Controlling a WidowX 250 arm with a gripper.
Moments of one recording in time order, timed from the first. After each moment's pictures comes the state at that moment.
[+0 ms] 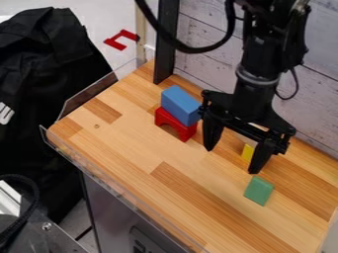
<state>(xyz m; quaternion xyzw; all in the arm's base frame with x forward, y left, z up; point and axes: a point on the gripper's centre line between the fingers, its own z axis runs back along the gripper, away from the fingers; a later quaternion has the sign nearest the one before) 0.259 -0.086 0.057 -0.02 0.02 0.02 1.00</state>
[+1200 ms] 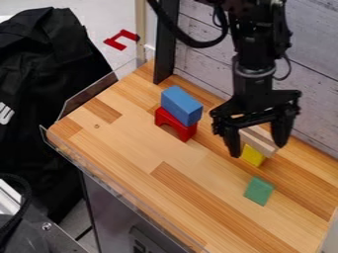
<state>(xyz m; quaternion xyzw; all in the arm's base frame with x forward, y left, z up) 0.299 -0.086 0.046 -0.12 0.00 0.44 0.89</state>
